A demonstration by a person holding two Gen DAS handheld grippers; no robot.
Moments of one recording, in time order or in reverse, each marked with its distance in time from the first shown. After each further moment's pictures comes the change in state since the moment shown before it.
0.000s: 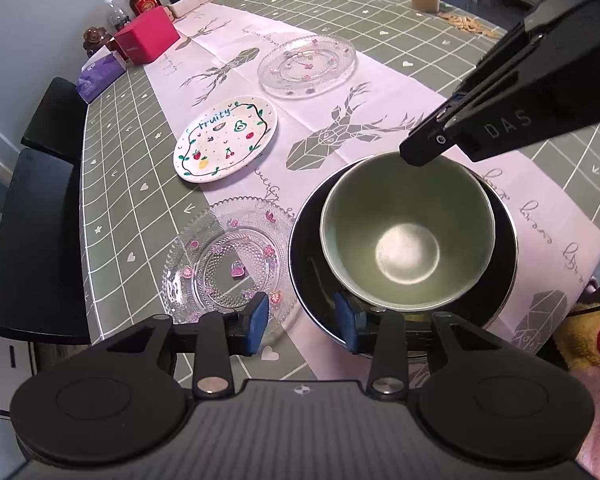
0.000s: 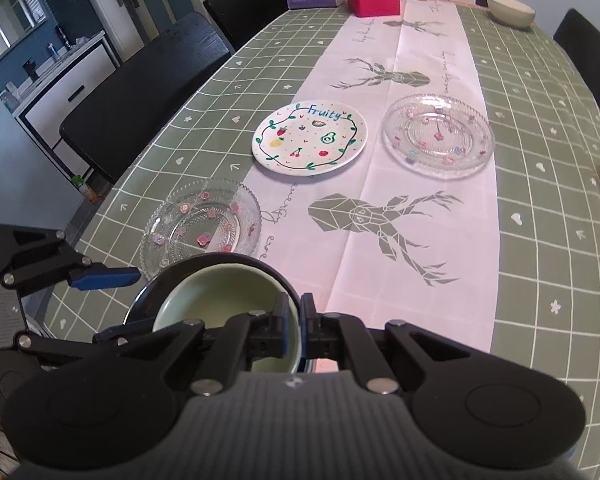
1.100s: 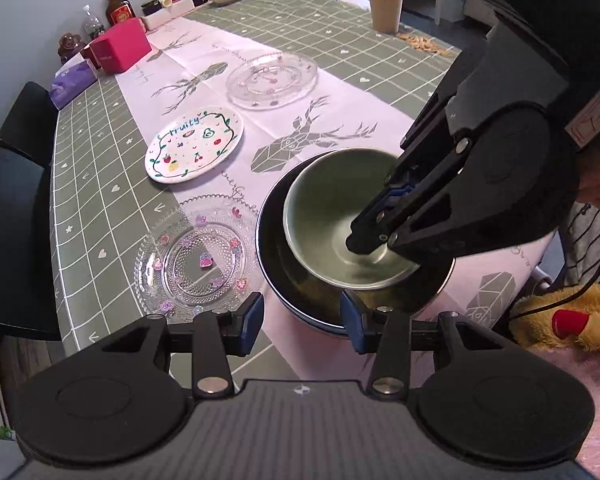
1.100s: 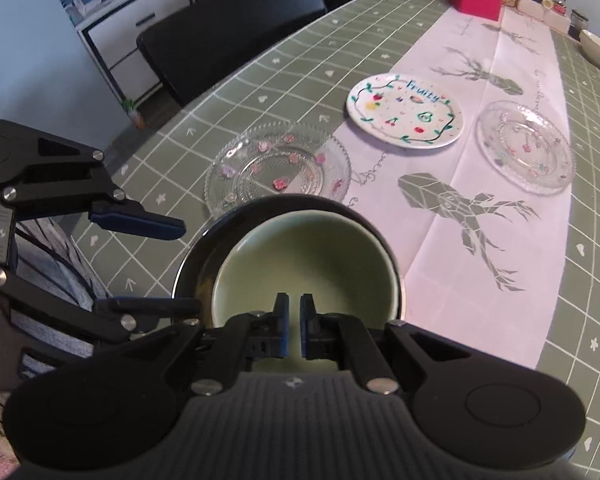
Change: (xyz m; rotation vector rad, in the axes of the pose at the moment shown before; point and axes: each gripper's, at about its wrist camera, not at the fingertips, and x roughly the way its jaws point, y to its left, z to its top) left arm -0.022 0.007 -0.023 0.001 -0.068 -0.146; right arm 0.026 0.050 -0.012 -0.202 0.149 0.123
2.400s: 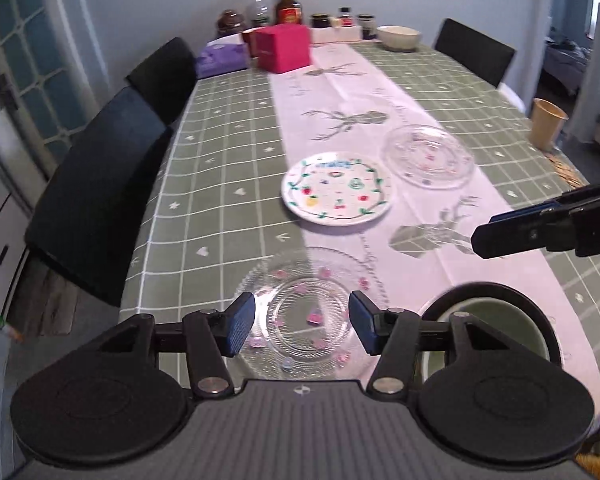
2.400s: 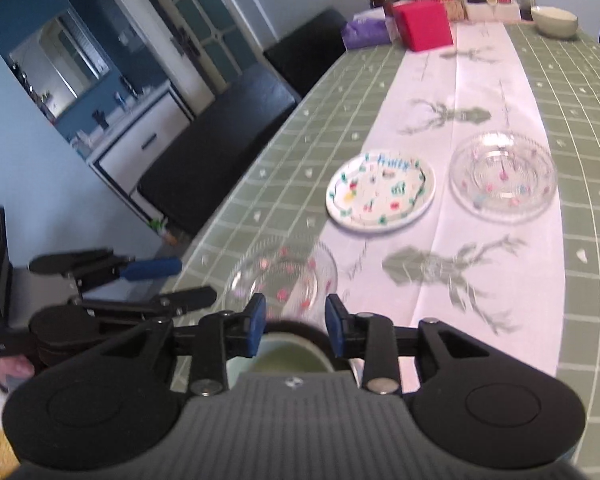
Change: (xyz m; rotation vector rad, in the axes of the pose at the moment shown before) left arm 0.001 0.074 0.015 -0.469 -0.121 0.234; right arm -0.040 -0.066 0.022 0.273 -0.312 0.168
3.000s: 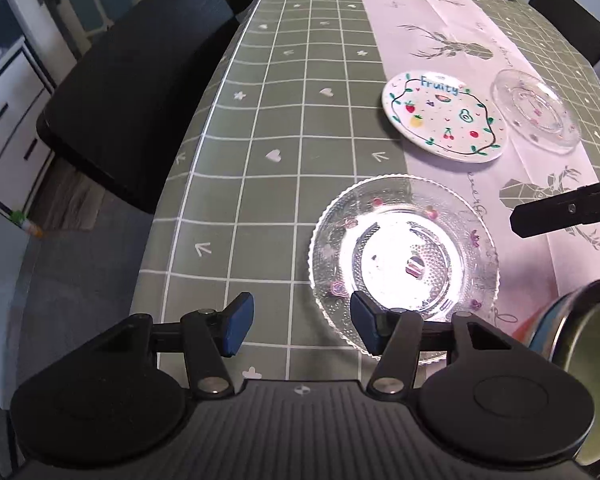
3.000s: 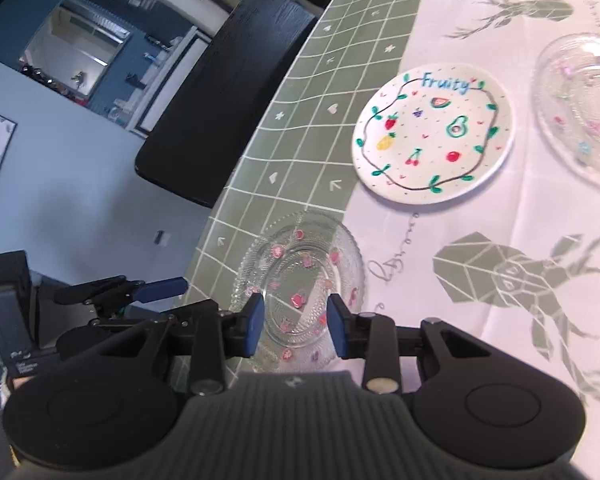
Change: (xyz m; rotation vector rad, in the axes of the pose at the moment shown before) left arm 0.067 0.062 -0.015 -0.177 0.268 0.079; right arm 0.119 -0.062 0.042 0.149 0.301 0.285
